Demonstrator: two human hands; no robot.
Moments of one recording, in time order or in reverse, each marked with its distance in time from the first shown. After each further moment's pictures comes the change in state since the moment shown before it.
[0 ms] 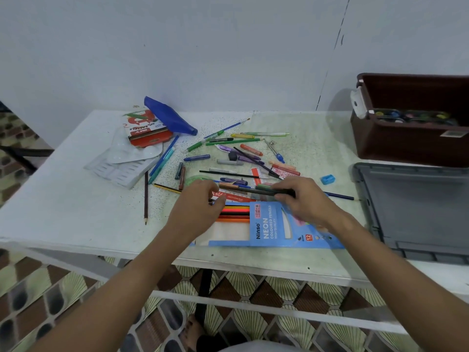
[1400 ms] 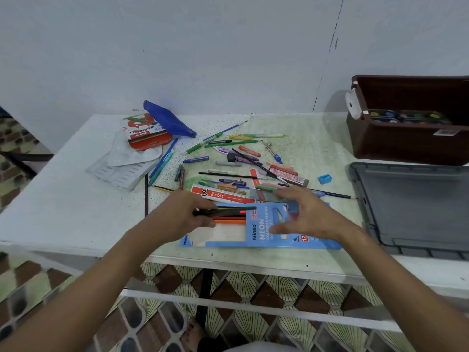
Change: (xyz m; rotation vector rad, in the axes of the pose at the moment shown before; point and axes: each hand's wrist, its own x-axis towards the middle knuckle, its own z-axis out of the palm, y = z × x) left_hand -0.007 -0.013 -0.043 0.024 -0.398 0.127; right_hand -0.034 -0.004 -0.004 0.038 -0.160 0.132
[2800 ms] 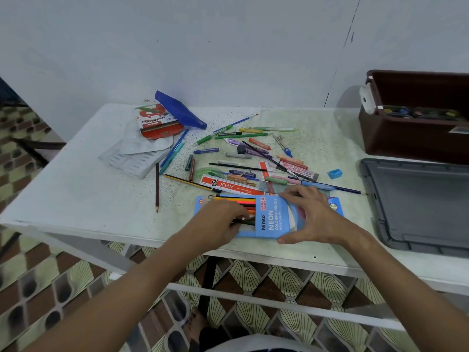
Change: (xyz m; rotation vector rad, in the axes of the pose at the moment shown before) left_hand -0.002 0.018 0.057 0.183 0.026 0.202; right_hand 0.002 0.026 0.023 -0.234 0.007 -0.179
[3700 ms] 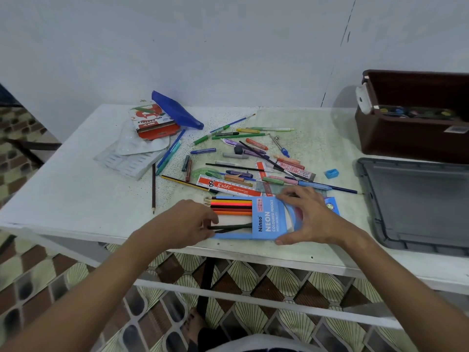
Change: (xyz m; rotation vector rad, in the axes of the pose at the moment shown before) left_hand -0.024 -0.032 -0.032 0.097 -0.216 -0.096; right_hand -0.002 -0.001 -0.003 -0.004 -0.002 -0.010
